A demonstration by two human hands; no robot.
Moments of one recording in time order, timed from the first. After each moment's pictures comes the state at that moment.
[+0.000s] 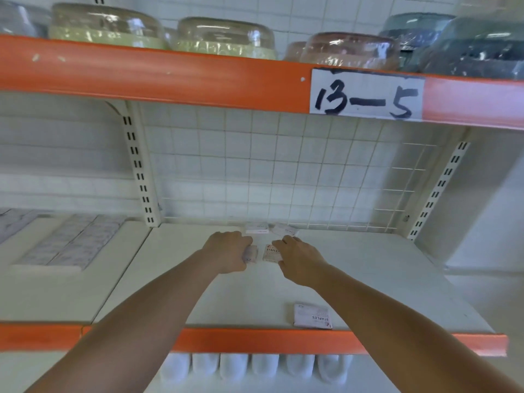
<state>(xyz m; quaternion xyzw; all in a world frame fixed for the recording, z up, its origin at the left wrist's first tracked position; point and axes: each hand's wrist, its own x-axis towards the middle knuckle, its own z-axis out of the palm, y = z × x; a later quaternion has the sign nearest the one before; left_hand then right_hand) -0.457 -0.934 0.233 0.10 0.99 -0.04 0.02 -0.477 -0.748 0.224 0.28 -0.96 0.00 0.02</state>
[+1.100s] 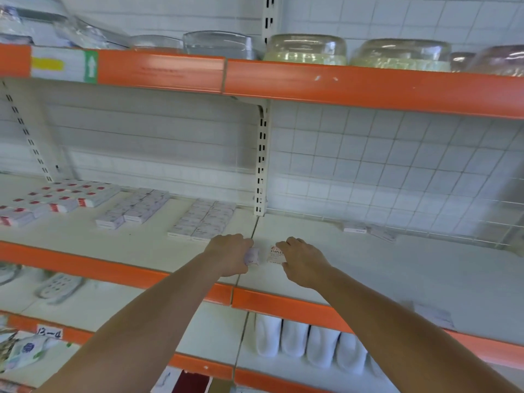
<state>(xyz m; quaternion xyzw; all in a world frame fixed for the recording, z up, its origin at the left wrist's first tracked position) -0.321 -1.140 0.232 -0.02 1.00 -0.06 0.05 -0.383 -0.963 0.217 0.37 -0.93 0.00 0.01</state>
